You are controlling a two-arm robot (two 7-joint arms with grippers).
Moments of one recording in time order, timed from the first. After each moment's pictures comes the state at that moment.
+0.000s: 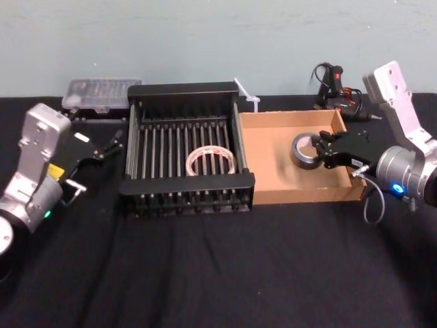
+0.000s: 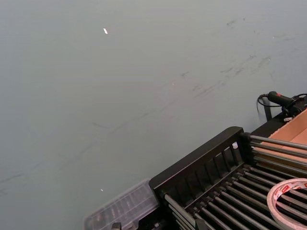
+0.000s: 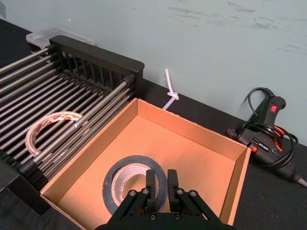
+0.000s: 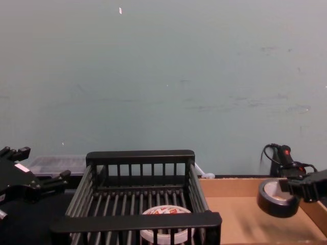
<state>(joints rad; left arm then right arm) -0.20 0.60 0.45 -1.41 -0.25 -0.12 0.03 0.30 0.48 -0.35 -1.47 0.33 0.41 0.32</state>
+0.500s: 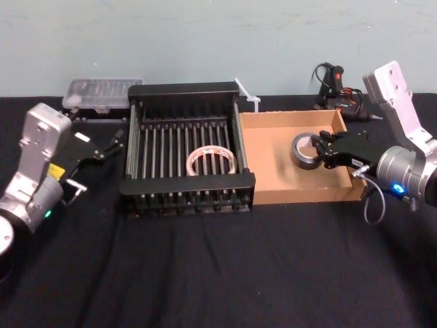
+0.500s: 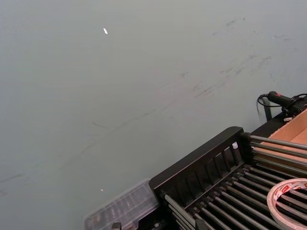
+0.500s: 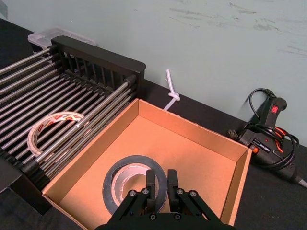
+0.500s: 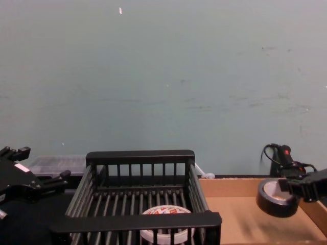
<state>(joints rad) -0.20 0.60 0.45 -1.41 -0.25 -0.12 0.03 0.30 0.48 -0.36 -1.48 0.33 0.41 0.32</state>
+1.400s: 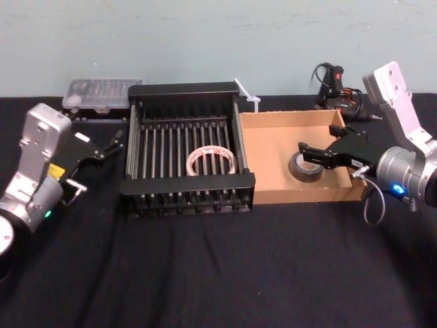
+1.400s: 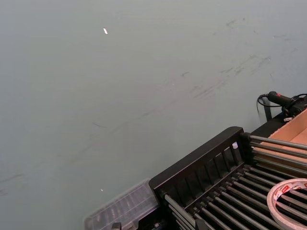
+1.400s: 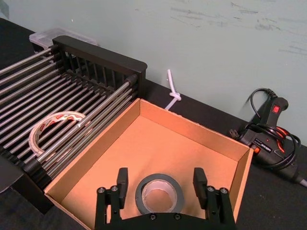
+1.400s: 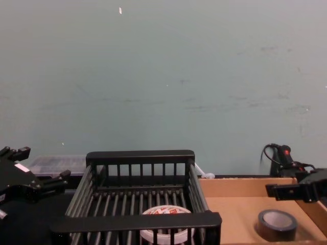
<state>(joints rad) -0.20 0.60 0.45 -1.41 -0.25 -0.12 0.03 0.30 0.48 -0.36 -1.48 0.34 0.41 0.33</state>
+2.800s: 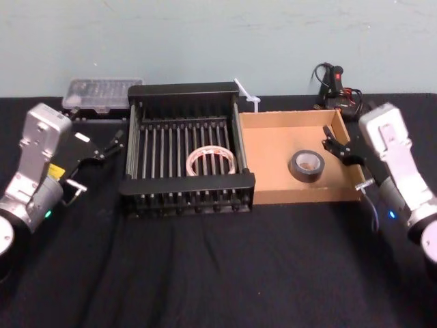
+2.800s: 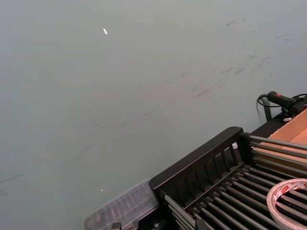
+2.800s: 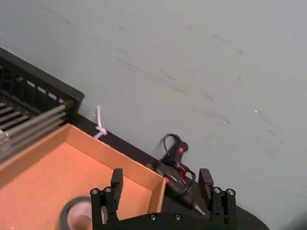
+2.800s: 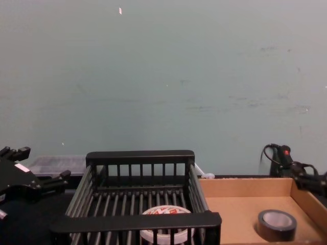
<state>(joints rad) -0.20 0.60 0.45 -1.41 -0.25 -0.12 0.03 0.13 0.41 -0.34 -1.51 -0.07 0.00 -0.07</state>
